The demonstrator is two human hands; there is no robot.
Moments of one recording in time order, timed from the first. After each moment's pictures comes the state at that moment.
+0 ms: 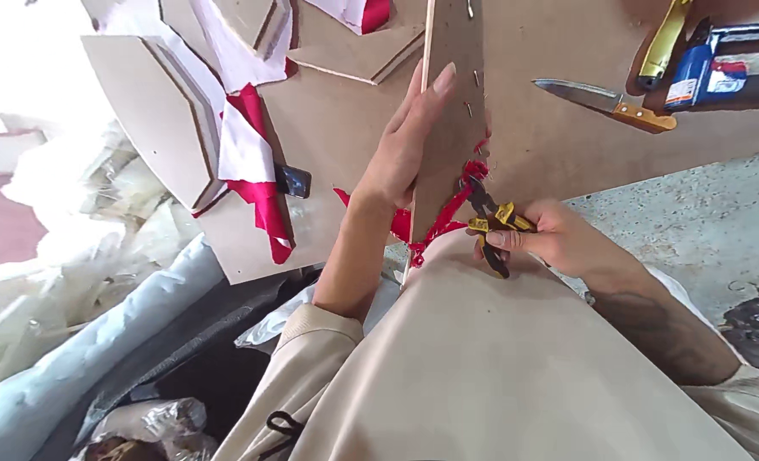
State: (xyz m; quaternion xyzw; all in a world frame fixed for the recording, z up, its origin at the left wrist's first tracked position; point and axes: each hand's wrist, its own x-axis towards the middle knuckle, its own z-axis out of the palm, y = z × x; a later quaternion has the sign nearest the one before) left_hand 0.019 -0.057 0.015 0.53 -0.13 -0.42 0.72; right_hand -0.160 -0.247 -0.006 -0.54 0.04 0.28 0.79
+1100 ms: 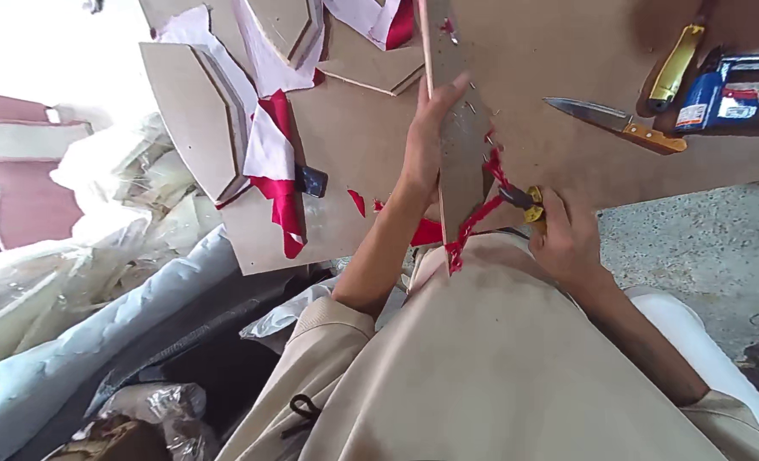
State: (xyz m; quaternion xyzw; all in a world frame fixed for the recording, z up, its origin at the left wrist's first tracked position) left_hand 0.014 -0.084 0.004 0.56 0.00 -0.27 0.79; right_hand -0.182 -0.243 -0.056 -0.94 0.02 -0.16 0.29
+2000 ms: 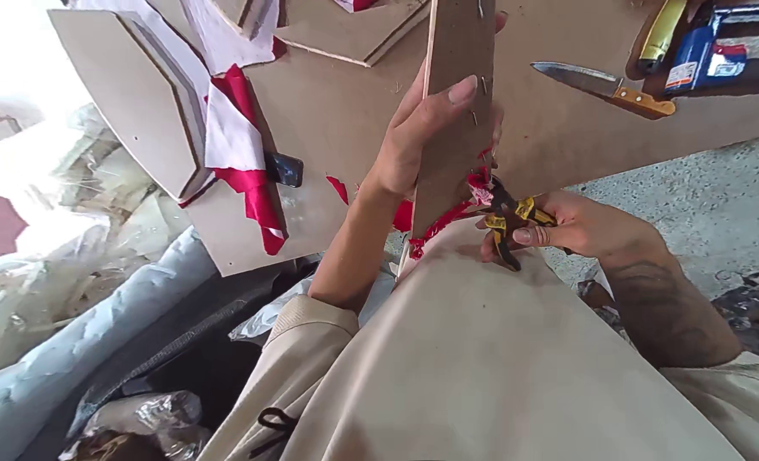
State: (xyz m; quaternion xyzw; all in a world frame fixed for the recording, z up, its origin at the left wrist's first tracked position) left_hand 0.006 -0.064 0.003 0.41 -0.24 -0.43 0.77; right_hand -0.171 -0.278 -0.024 -0.47 -0.07 0.36 0.81
